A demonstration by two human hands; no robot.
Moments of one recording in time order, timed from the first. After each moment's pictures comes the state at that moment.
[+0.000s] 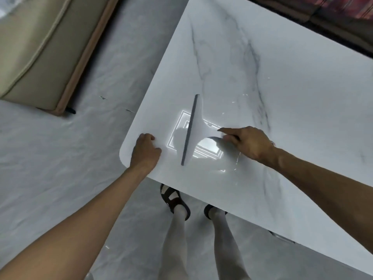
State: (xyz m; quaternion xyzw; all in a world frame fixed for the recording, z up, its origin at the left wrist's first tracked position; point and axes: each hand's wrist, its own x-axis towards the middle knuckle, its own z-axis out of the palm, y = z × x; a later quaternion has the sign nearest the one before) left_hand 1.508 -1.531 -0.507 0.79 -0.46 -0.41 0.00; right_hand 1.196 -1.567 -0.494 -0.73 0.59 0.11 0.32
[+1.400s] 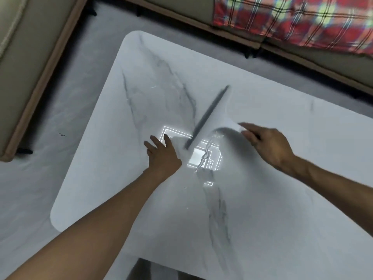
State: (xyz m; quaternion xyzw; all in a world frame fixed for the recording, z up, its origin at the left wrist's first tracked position) left_hand 1.256 -1.680 -0.541 0.68 -0.60 -0.35 -0.24; right_hand 0.969 -1.686 -0.466 -0.65 0.70 -0.01 0.29
